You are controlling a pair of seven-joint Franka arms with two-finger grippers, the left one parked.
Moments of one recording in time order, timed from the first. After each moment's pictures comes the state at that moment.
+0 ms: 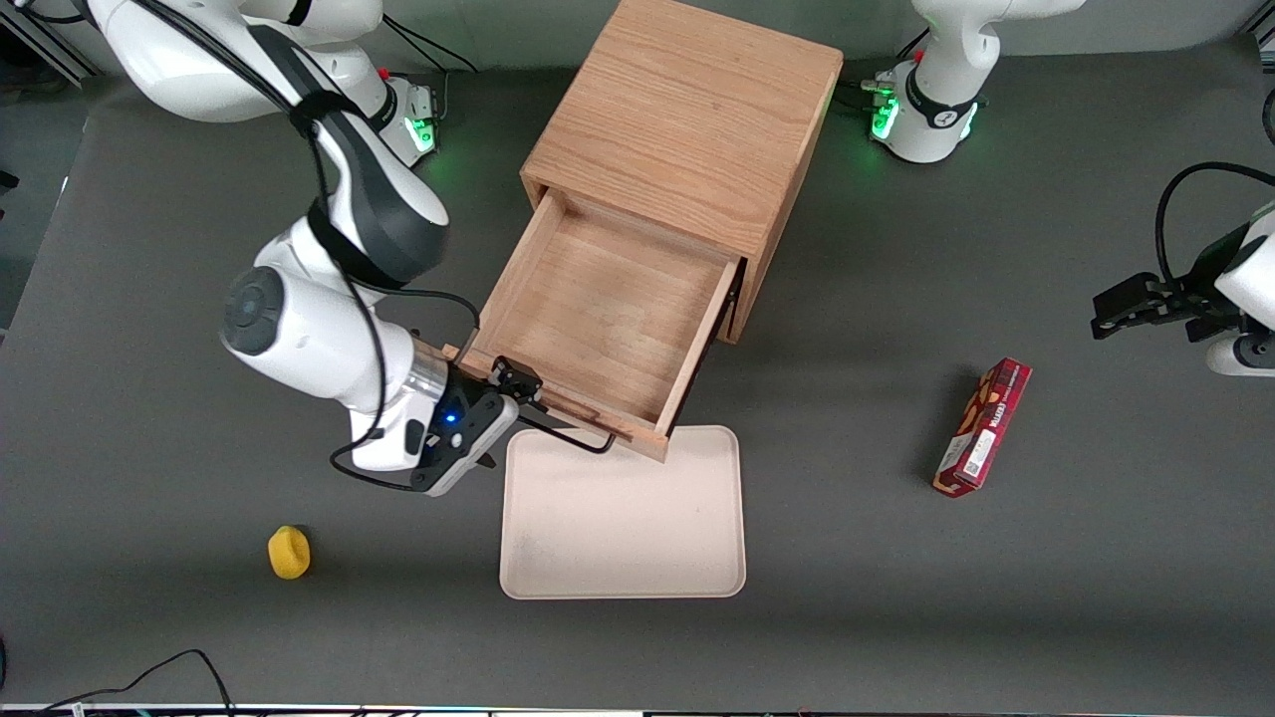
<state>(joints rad) 0.07 0.51 0.42 -1.42 0.19 2.15 -0.32</state>
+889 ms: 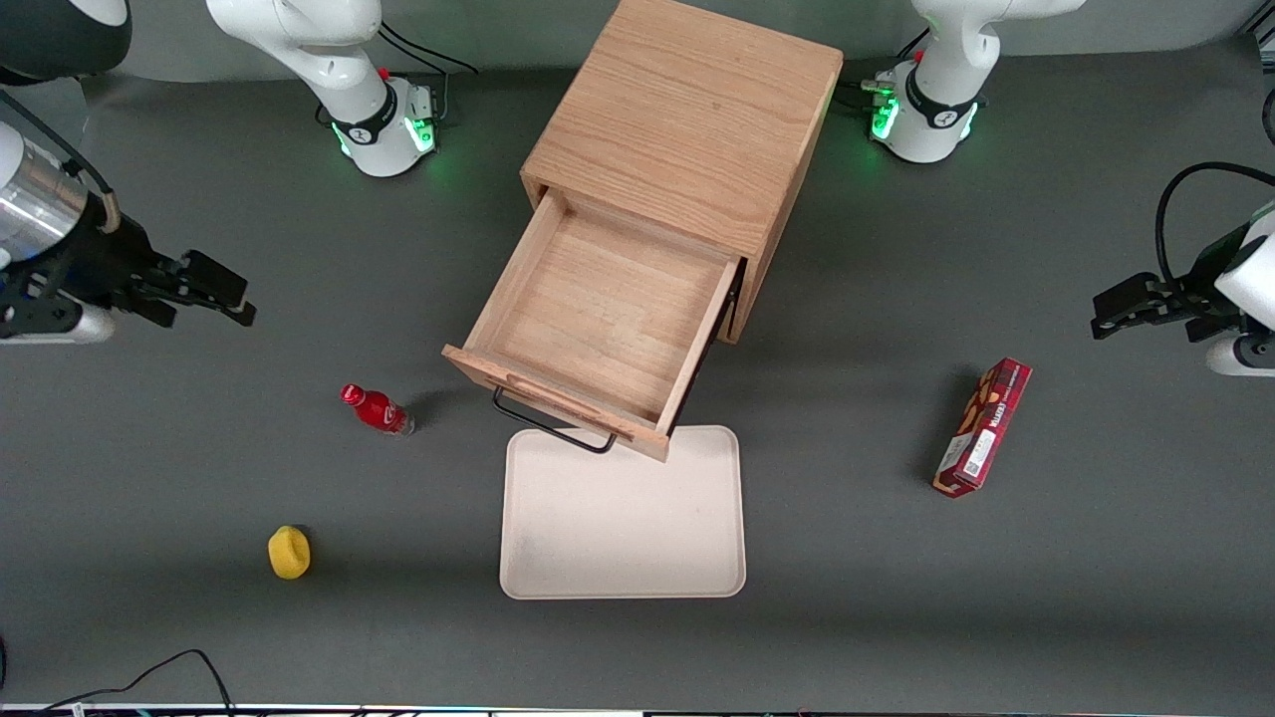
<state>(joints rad) -0.11 0.01 0.22 -1.56 0.04 1.63 0.21</state>
